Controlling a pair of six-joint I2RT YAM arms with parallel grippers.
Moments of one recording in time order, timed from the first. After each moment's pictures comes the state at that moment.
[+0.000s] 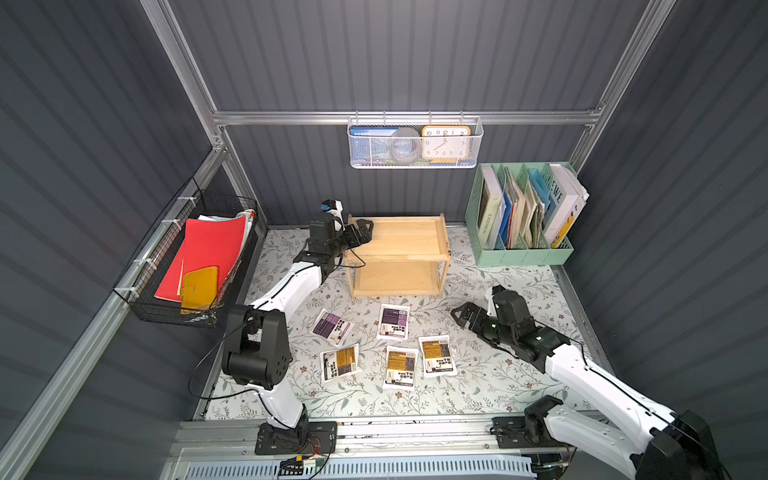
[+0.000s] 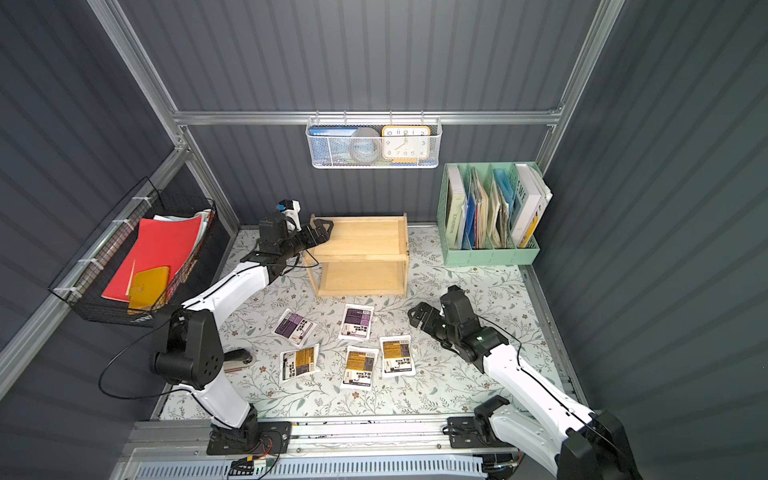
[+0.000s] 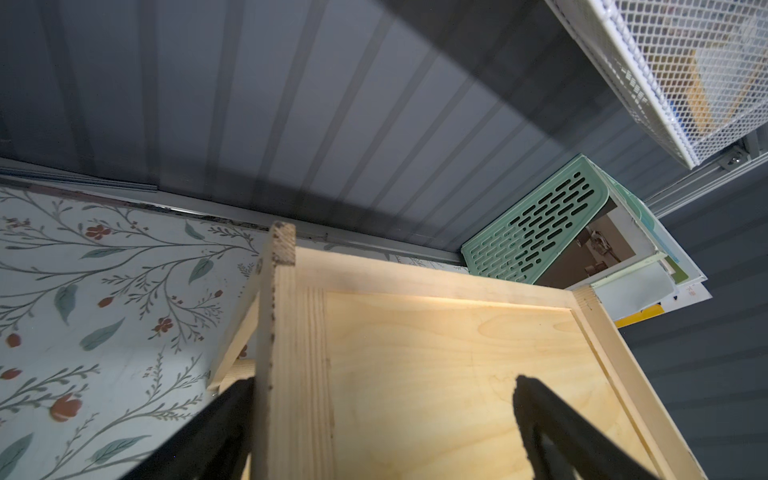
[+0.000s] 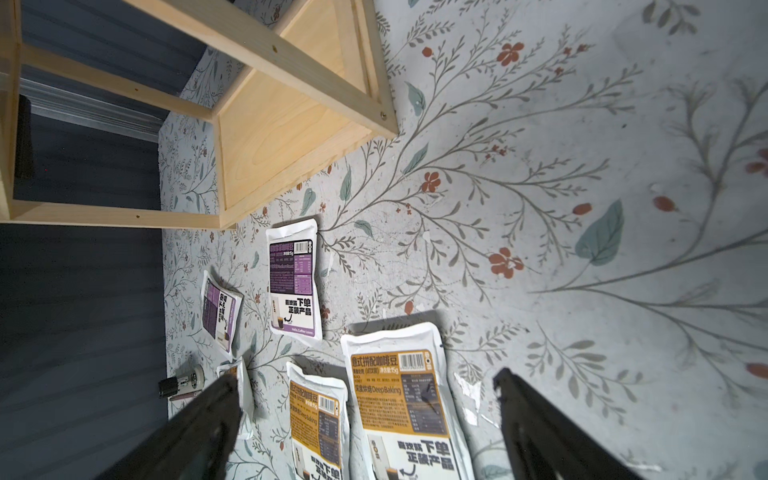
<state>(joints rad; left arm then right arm) -0.20 1.75 1.34 0.08 0.26 -0.49 0.43 0.98 0.57 -0.34 -0.14 0.90</state>
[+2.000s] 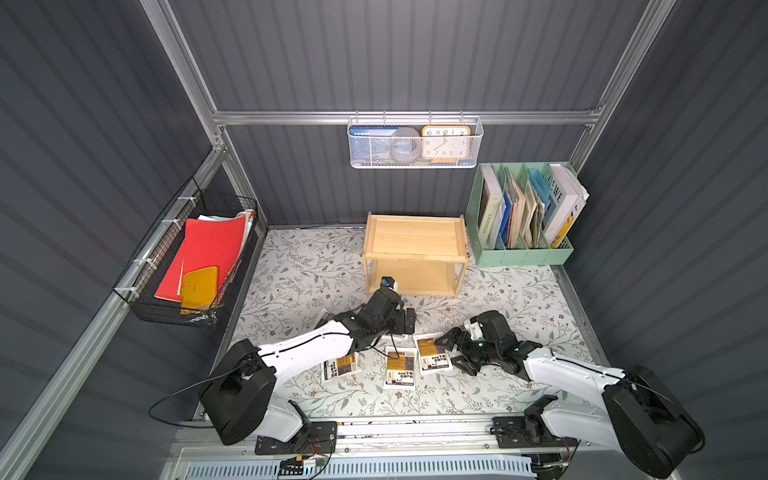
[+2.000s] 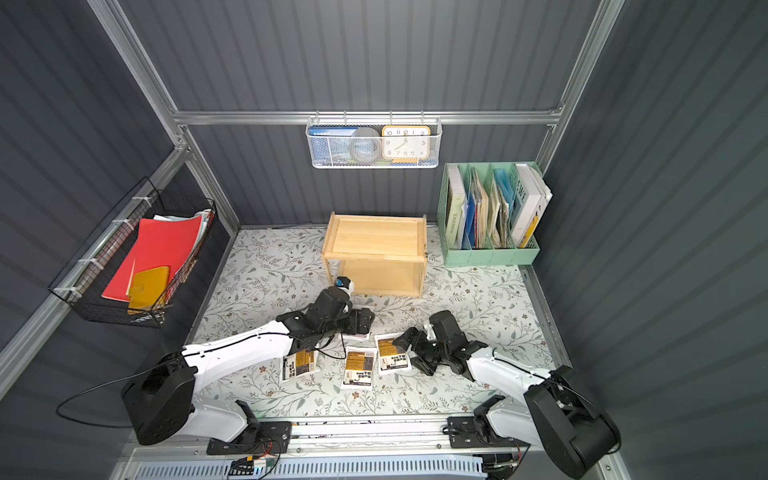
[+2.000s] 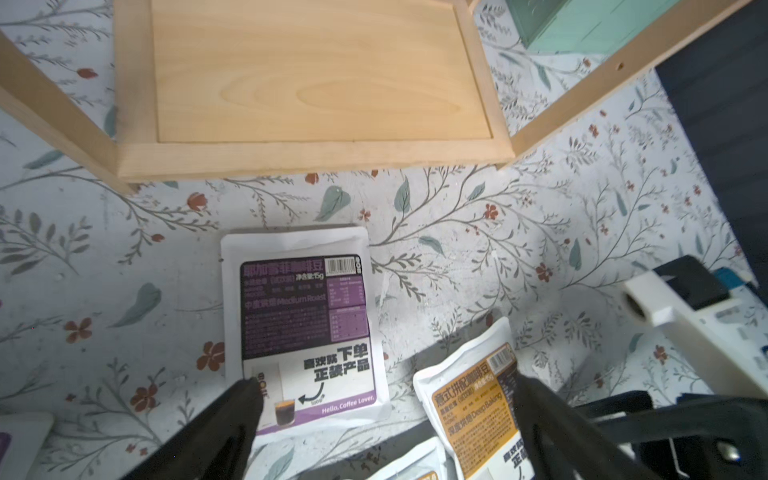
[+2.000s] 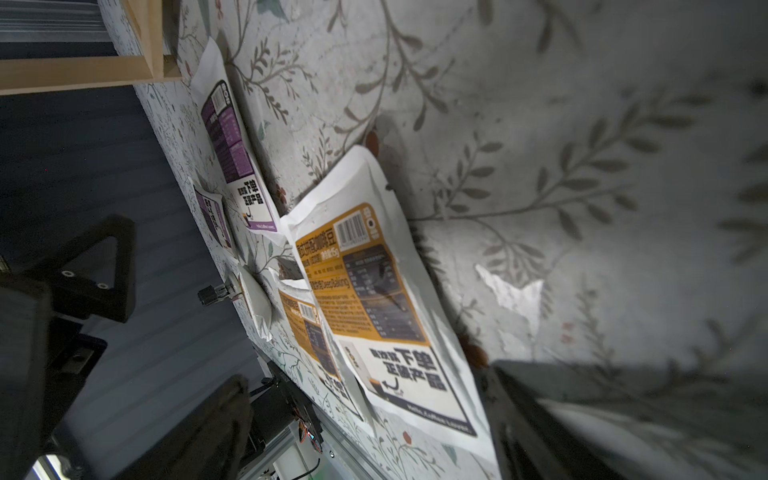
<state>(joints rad) -0.79 1.47 0.86 -0.17 -0.12 -0.56 0.50 1.18 0.33 0.00 -0.49 1.17</state>
